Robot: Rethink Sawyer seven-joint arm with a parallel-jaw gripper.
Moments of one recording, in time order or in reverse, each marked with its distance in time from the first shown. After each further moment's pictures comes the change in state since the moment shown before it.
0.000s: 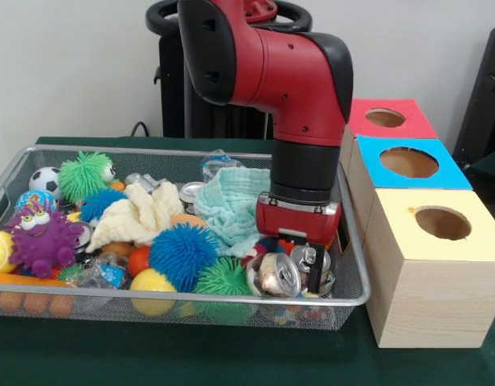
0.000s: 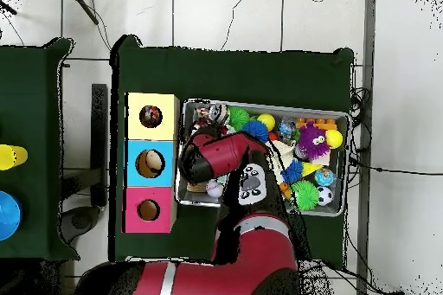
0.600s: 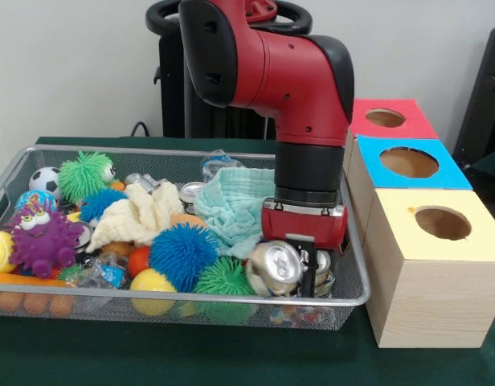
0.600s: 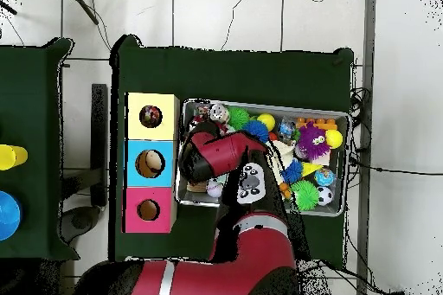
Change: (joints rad) arm 0.002 0.007 -0.002 -0.007 0.000 -0.087 0.000
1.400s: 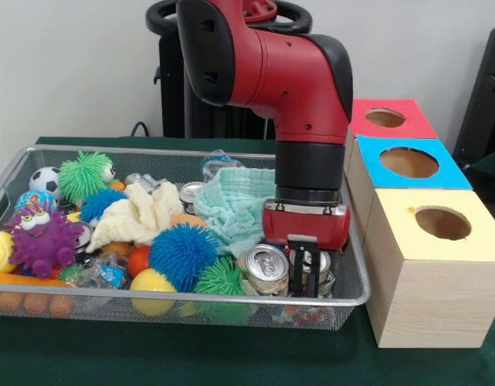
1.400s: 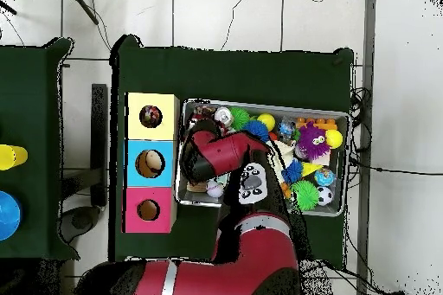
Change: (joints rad) arm -0.009 -0.007 0.004 0.001 0.000 -0.044 0.000
